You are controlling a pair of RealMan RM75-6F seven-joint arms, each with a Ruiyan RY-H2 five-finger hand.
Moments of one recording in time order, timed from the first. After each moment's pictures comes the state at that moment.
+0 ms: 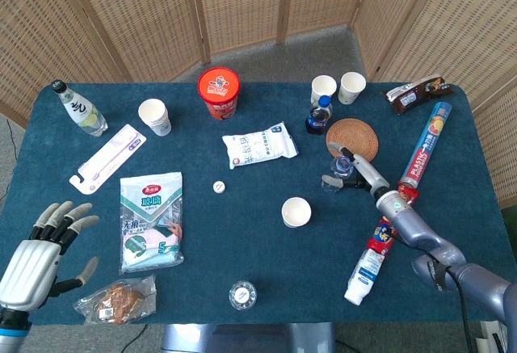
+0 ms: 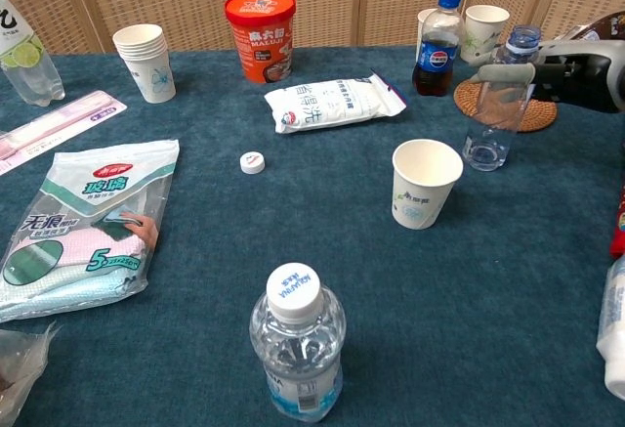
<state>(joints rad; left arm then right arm) -0.04 -0.92 0.05 -2.17 1.68 1.47 0.21 0.78 -1.46 0.12 -1.04 -1.43 0.69 1.14</state>
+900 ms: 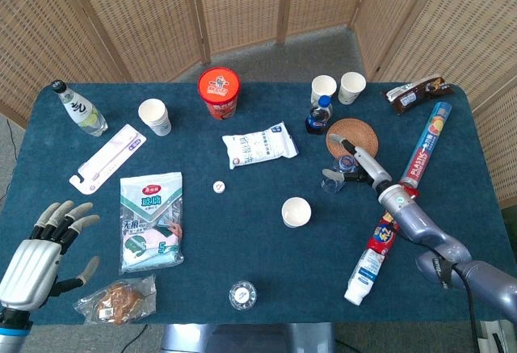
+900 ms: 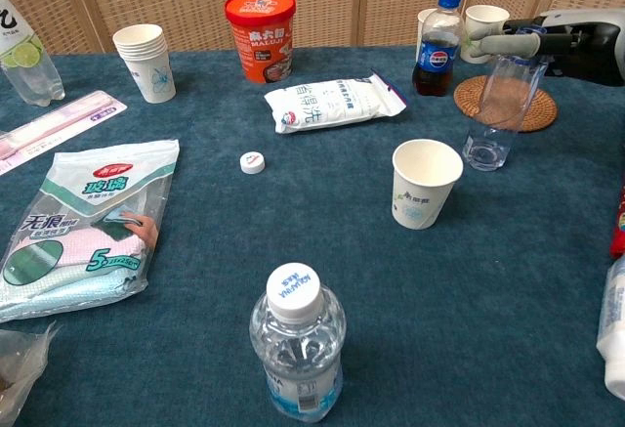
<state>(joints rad) -0.04 -0.92 0.05 -2.17 1.68 1.47 0.21 0.79 -1.39 0.15 -1.12 -1.43 0.70 1.12</state>
